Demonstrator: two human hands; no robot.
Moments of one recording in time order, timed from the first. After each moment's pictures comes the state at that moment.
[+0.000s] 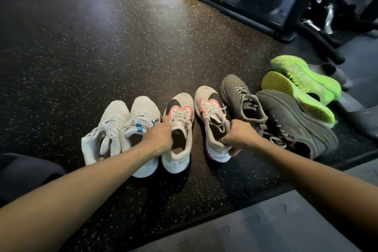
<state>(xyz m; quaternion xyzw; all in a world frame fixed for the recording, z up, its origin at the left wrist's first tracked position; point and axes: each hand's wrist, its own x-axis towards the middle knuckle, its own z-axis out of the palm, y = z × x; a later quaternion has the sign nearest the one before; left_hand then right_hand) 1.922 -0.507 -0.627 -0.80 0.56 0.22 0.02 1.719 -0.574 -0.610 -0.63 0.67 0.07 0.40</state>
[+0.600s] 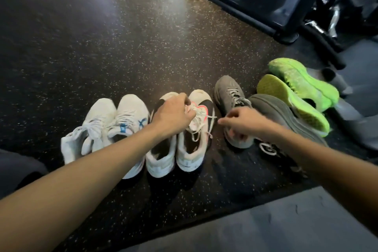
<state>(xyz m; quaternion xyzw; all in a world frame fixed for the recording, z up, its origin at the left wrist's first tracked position) 1.882 -0.566 -0.601 -0.75 0.58 0.21 -0.22 1.684 -0.624 -0.577 -0.72 0.57 0.06 0.38</state>
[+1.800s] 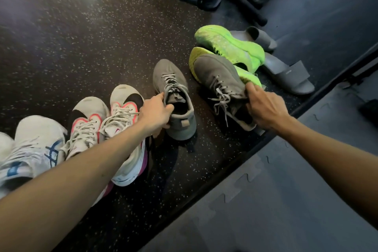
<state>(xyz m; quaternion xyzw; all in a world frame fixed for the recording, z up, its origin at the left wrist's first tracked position) 1.755 -0.649 -0.676 -0.71 0.58 0.36 -0.17 1.469 -0.639 -0.632 -0.76 0.65 0.03 -0.03</state>
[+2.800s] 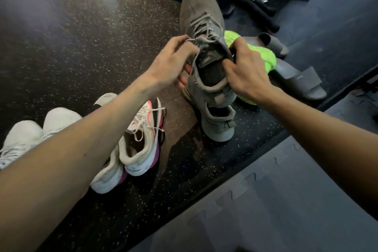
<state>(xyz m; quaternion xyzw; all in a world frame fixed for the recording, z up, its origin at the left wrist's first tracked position) 1.749 -0.658 -0.552 -0.56 0.54 0.50 -0.39 1.565 -0.650 -0.546 -0.72 0.63 -0.28 0.11</state>
